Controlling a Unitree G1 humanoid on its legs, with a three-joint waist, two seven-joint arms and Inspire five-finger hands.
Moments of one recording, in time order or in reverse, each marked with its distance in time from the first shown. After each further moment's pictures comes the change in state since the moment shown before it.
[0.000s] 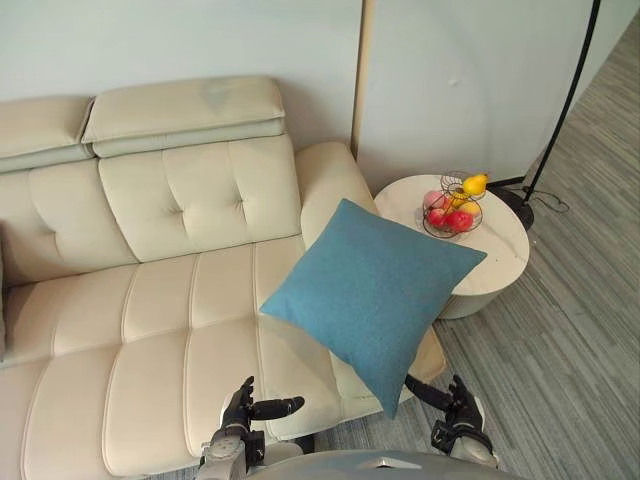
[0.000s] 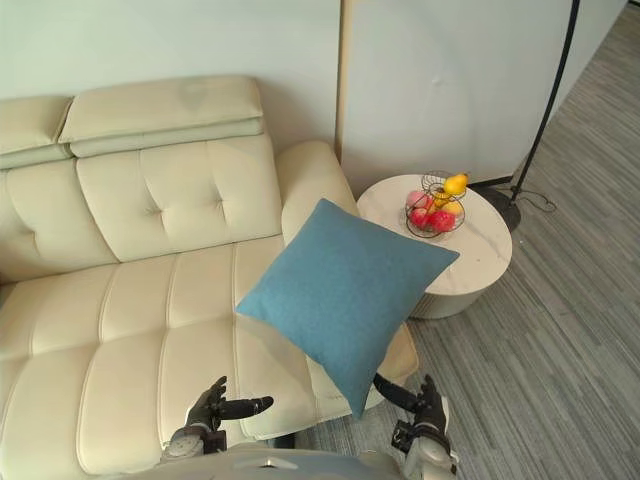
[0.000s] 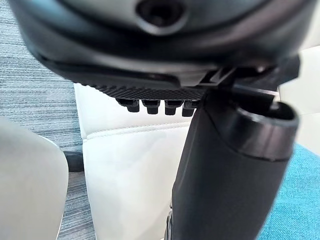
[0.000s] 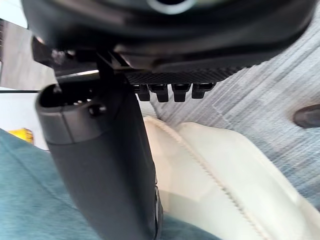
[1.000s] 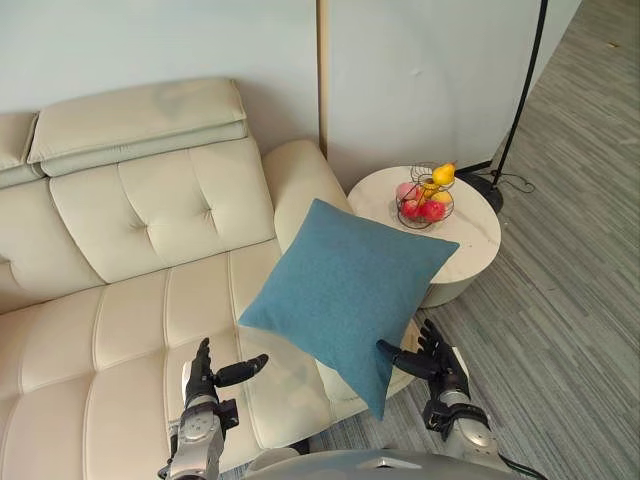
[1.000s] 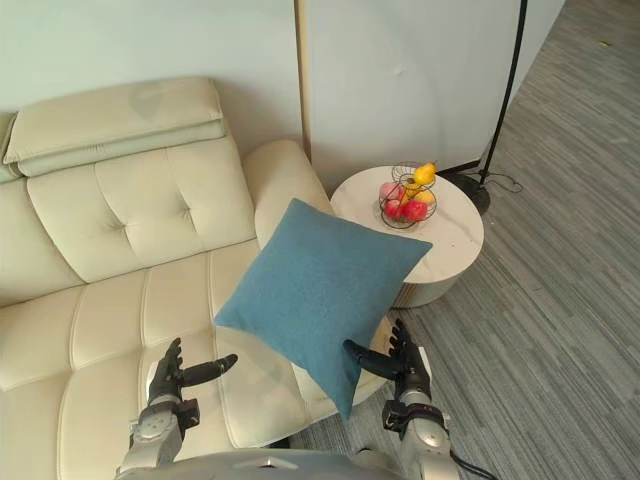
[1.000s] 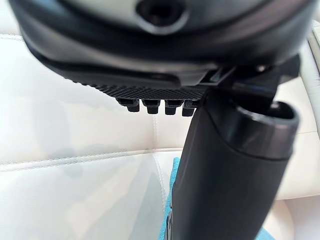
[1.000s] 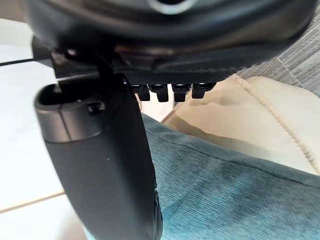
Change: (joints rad) left arm 0.070 0.044 0.123 -0.297 0.002 -0.006 0.102; right arm 0.147 -0.053 0.208 -0.507 0.057 -0.021 0.139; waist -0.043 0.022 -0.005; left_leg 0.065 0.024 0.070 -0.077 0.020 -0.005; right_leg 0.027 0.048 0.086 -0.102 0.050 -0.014
